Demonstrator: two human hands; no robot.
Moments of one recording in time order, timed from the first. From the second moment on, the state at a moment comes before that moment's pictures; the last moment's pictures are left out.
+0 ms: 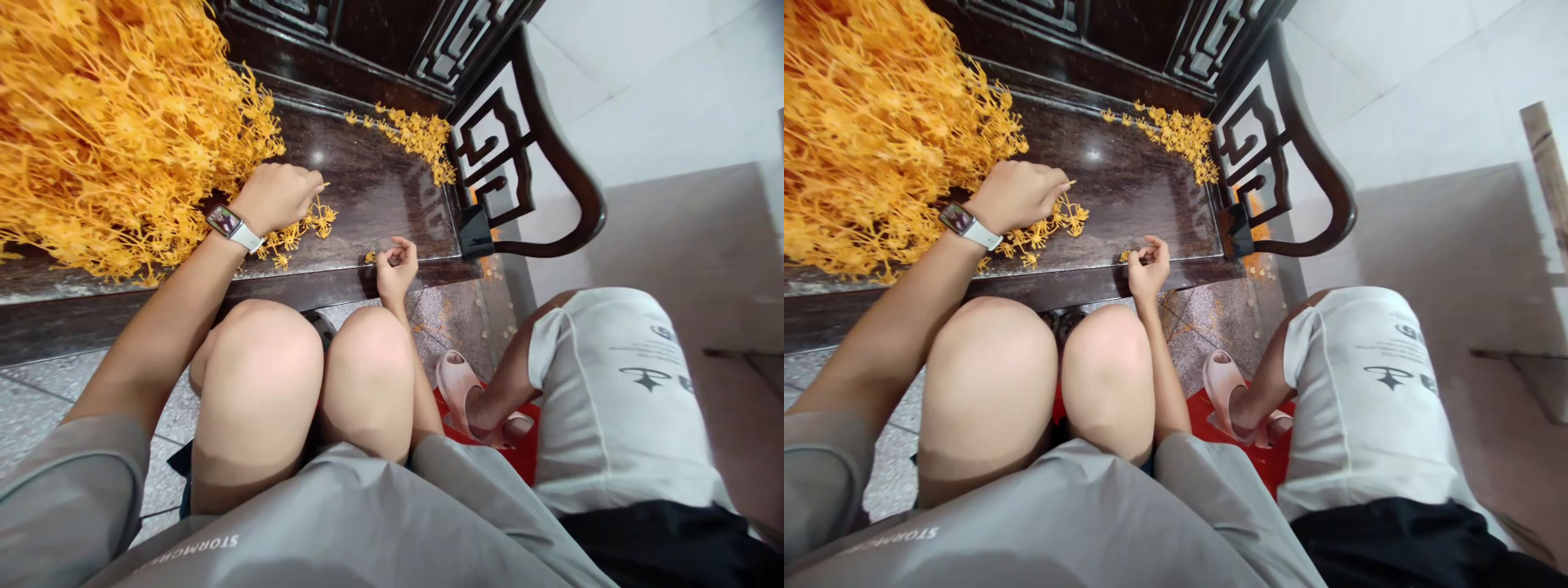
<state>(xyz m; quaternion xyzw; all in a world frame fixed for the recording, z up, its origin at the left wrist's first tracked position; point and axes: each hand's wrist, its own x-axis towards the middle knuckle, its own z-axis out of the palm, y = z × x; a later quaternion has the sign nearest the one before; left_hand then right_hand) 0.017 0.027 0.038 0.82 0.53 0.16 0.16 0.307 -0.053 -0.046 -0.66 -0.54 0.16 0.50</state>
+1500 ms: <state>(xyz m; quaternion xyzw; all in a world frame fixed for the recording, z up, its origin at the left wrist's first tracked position) 0.036 0.031 0.015 0.83 0.42 0.25 0.28 0.263 -0.035 -0.031 -0.52 -0.54 0.38 0.54</state>
